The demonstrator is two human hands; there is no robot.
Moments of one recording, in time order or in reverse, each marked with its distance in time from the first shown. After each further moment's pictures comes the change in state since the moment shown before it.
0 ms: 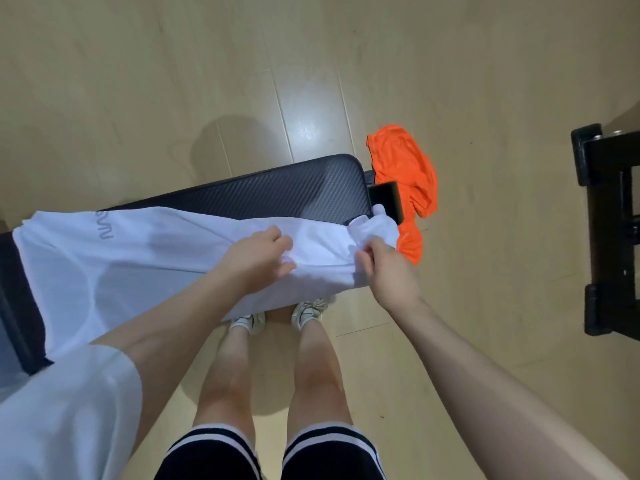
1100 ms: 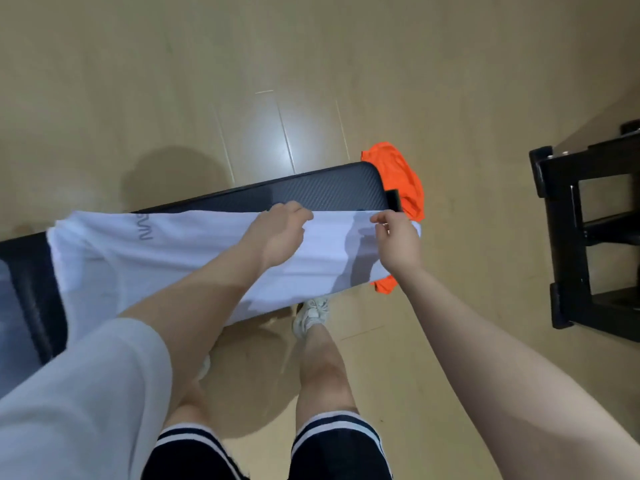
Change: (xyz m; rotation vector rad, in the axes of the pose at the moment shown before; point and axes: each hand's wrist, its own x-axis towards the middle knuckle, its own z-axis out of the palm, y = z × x) left_hand -0.024 -0.029 -0.044 -0.129 0.141 0.088; right_hand 0.008 -0.063 -0.001 0.238 0.281 0.122
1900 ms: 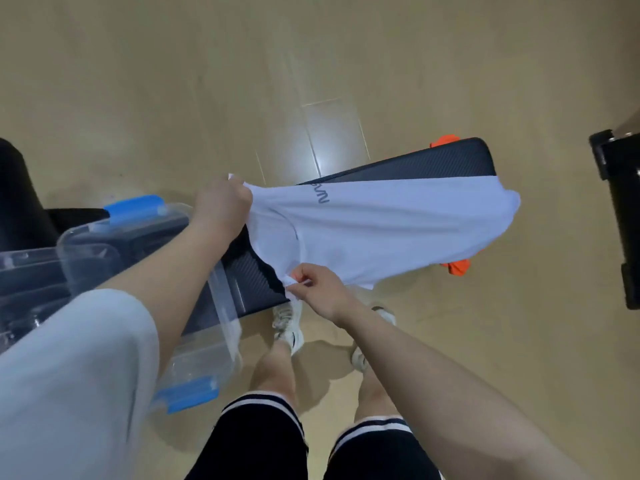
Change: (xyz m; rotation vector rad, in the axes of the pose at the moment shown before) left_hand -0.204 -0.226 -0.090 0.306 0.137 -0.361; right_hand -0.230 -0.221 0.216 0.326 -0.614 -0.013
